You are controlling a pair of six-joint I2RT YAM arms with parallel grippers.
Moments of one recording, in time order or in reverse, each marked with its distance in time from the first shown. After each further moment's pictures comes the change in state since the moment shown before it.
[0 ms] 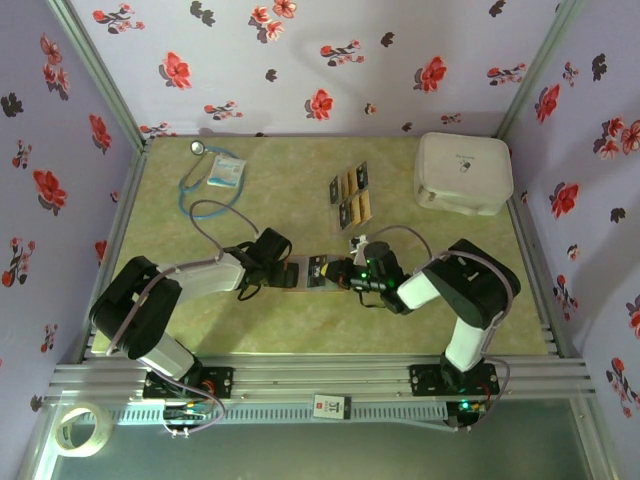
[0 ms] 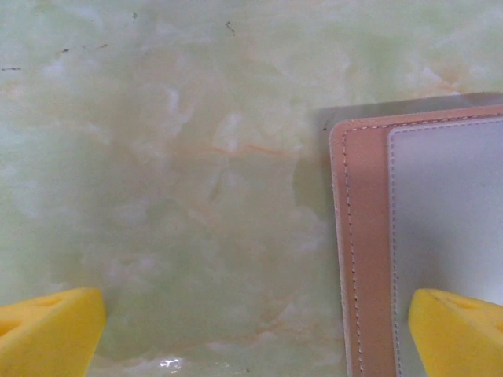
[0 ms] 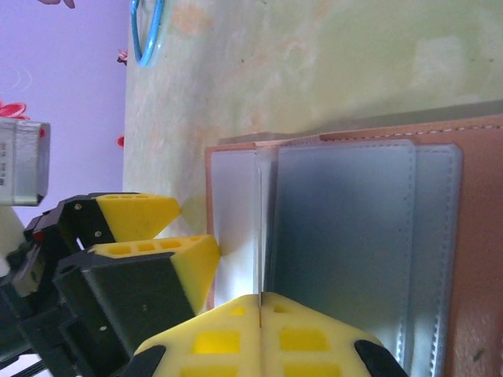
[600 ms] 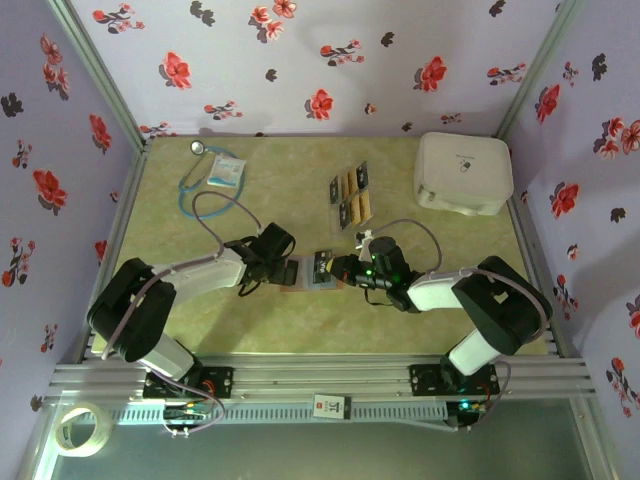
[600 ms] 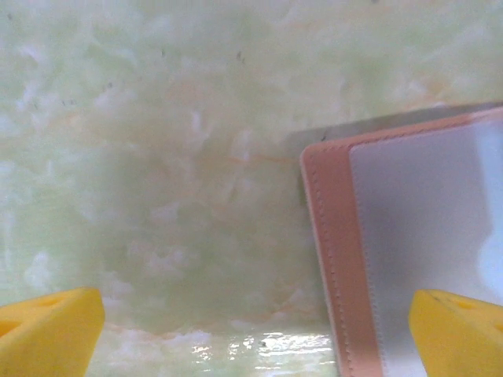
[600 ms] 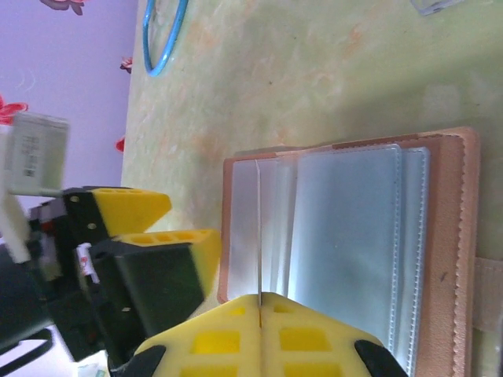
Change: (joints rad) left arm -0.023 -0.024 0.084 -0.130 -0.055 0.034; right arm -0.011 -0.198 0.000 -0.223 0.047 -0.072
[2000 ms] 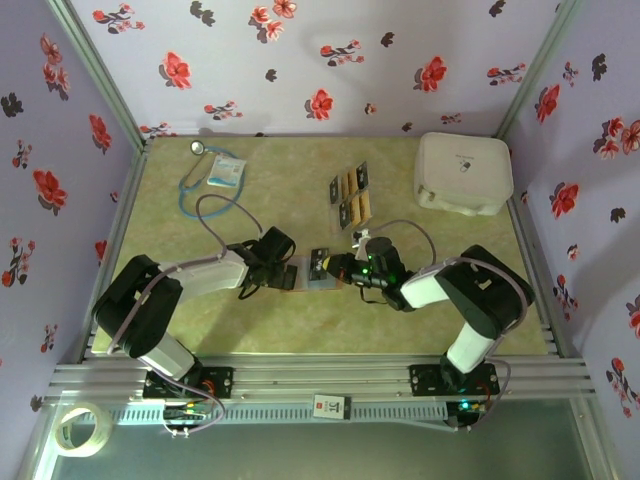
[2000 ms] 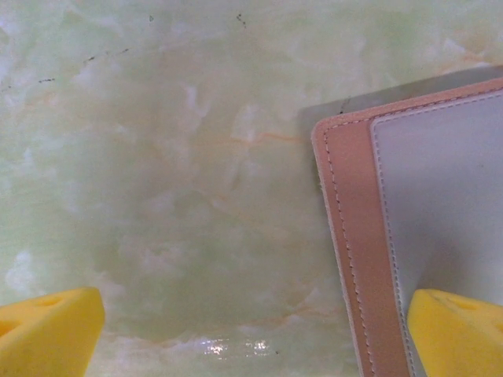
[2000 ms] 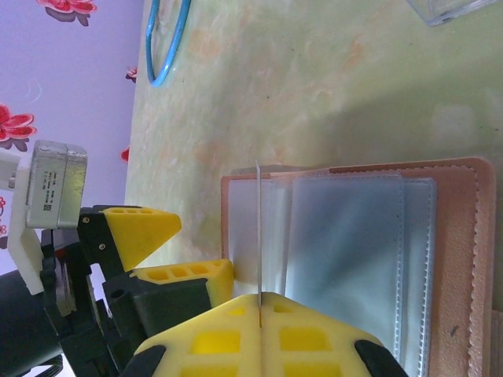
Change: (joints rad) left arm -0.001 0.035 -0.040 0.037 -0.003 0.028; right arm 0.000 0.130 0.016 0.154 -0.002 0.029
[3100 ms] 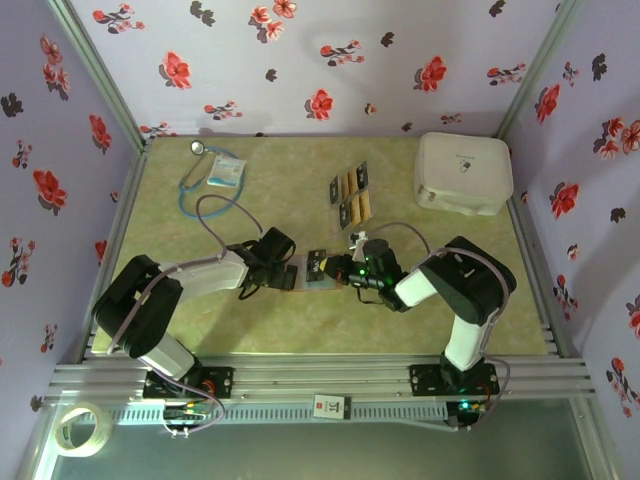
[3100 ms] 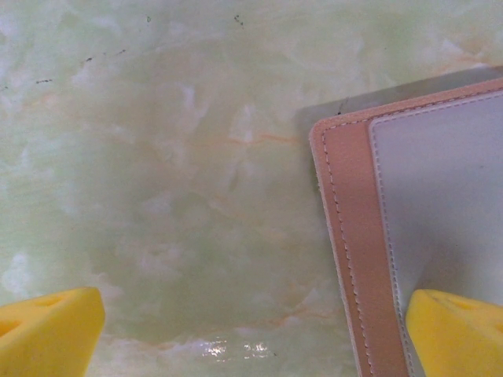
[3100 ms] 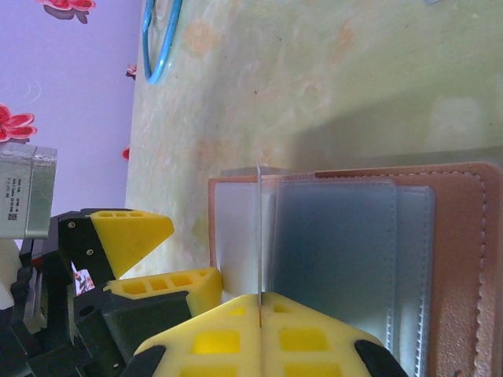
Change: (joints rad) left arm -0.001 0.000 -0.005 0.010 0.000 -0.001; right arm 0.001 0.114 0.011 0.118 -0.023 0.025
